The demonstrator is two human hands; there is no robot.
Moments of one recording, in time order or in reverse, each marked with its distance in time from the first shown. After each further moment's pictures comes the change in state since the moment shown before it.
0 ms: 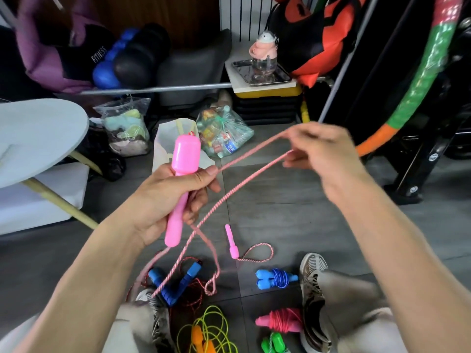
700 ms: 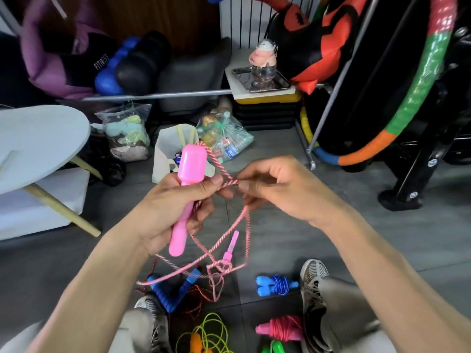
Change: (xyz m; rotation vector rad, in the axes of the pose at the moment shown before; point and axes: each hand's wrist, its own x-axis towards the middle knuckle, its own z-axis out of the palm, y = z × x) left_hand -0.003 -0.001 0.010 -0.028 -0.017 -0.005; right_hand -0.033 -0.003 0.023 -0.232 -0.572 -0.035
